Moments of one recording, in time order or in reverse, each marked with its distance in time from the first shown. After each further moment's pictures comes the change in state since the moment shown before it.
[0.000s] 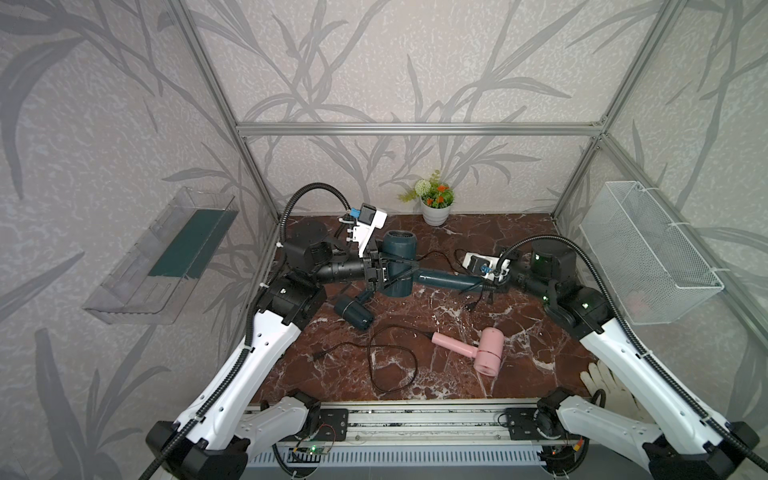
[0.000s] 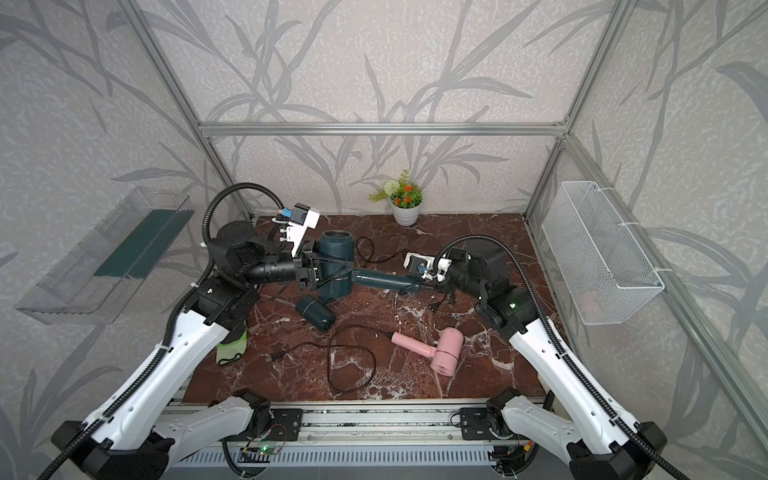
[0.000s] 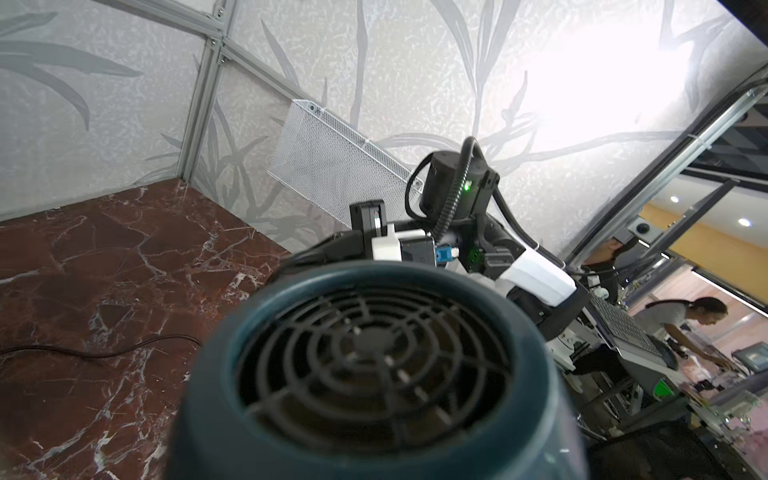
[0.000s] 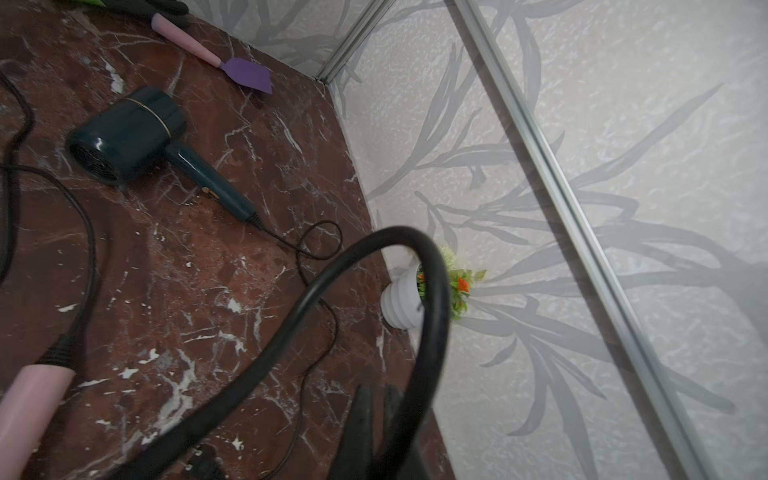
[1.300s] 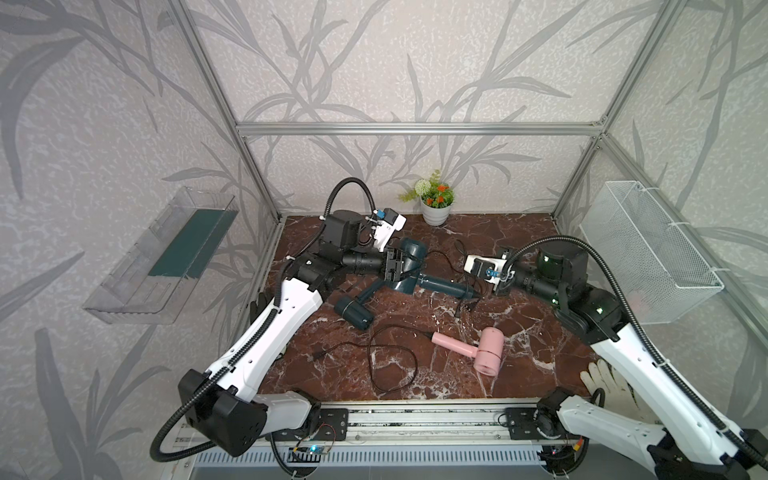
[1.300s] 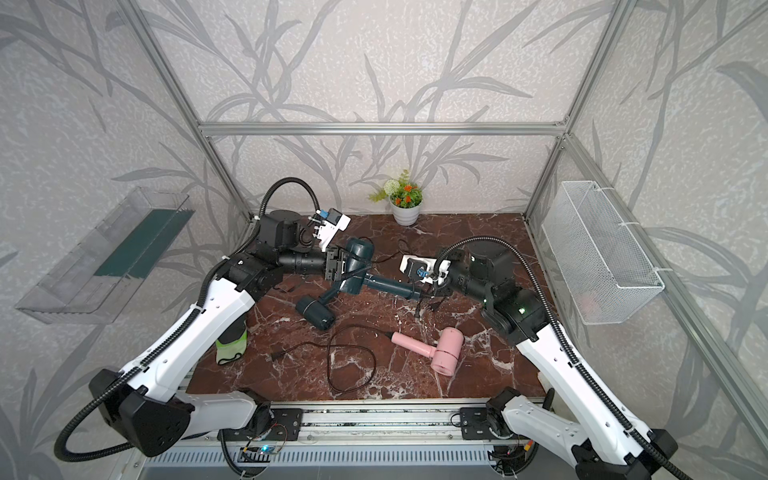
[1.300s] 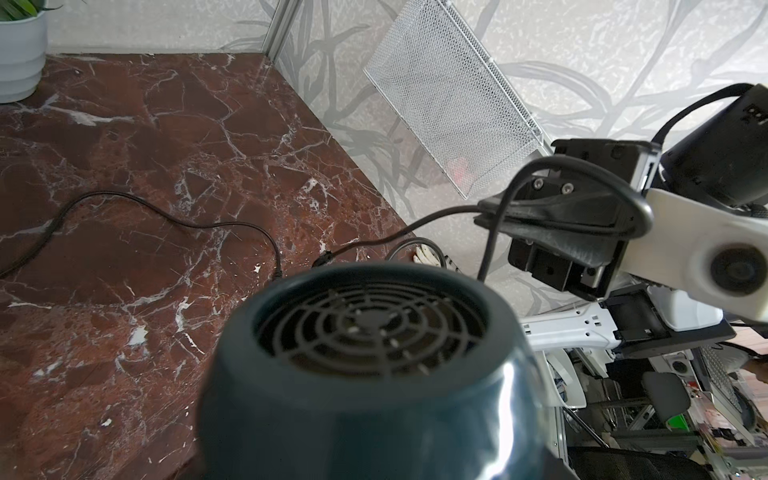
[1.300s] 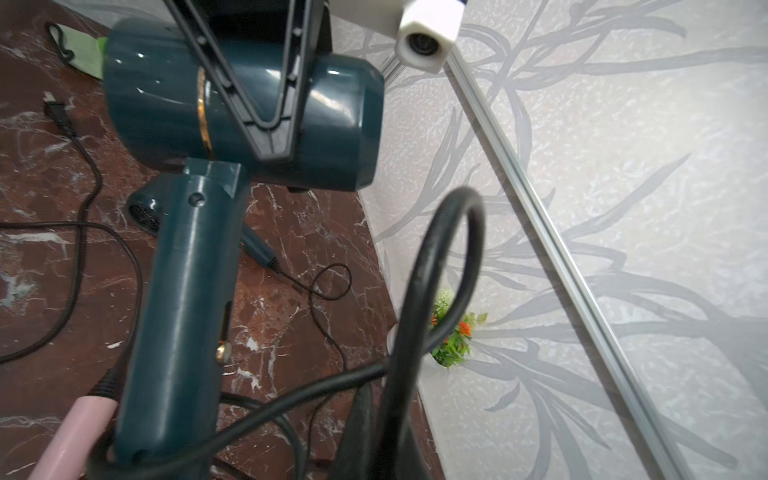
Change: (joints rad) left arm -0.037 0.216 0.160 -0.428 -0.134 0.214; right arm 0.058 0.012 0.163 -0.096 -0.001 -0.034
